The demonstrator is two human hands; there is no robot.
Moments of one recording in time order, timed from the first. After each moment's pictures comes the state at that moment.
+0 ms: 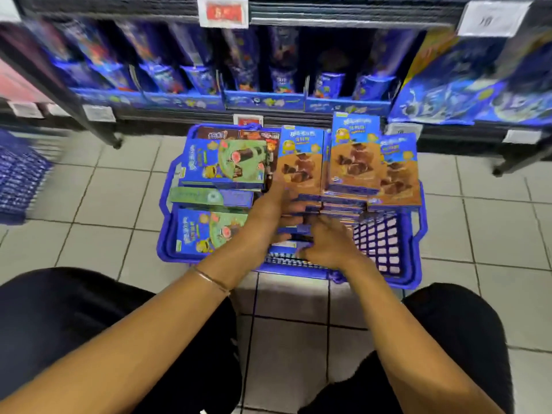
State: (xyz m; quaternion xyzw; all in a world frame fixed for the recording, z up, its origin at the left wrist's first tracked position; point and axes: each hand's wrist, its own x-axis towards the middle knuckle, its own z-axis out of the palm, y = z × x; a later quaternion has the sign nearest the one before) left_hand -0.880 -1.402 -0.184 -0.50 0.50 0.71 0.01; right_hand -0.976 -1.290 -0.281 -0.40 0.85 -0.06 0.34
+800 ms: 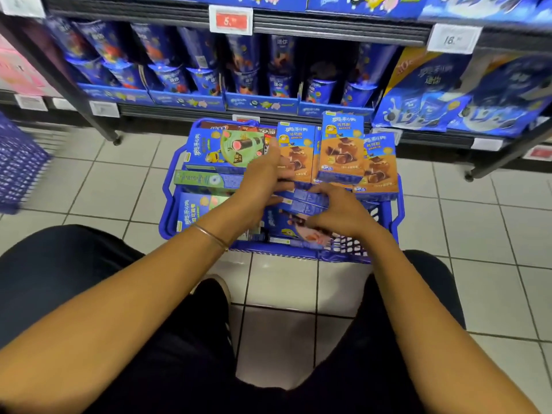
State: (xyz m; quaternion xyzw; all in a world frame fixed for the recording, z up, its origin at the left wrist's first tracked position) left_hand -0.876 -1.401 -0.142 -0.47 0.57 0.67 -0.06; right_hand -0.995 -1.265 -0.212 -0.36 0.84 -0.25 0.33
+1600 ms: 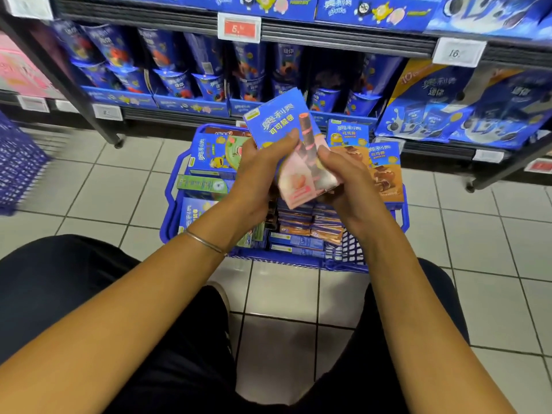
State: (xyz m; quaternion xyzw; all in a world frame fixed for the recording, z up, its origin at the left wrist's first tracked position) left_hand -0.868 -1.405 -0.120 -0.37 0.46 0.78 -0.20; right_hand -0.974 -1.297 -0.149 -0.16 0.59 -0.68 0.40
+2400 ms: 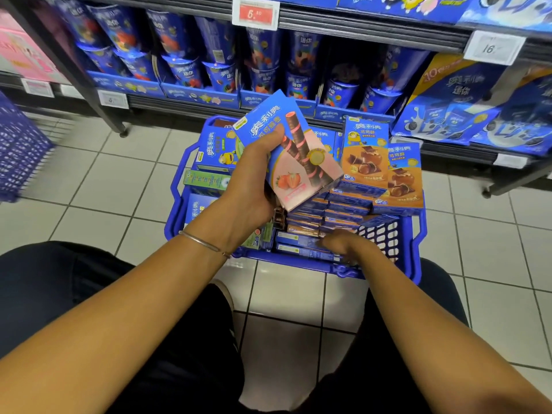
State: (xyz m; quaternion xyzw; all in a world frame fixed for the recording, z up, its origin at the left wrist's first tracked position) left_hand -0.859 -1.432 -0.144 -0.34 0.31 0.88 -0.13; right_hand -1.001 -1.290 -0.305 -0.22 0.83 -0.06 0.51
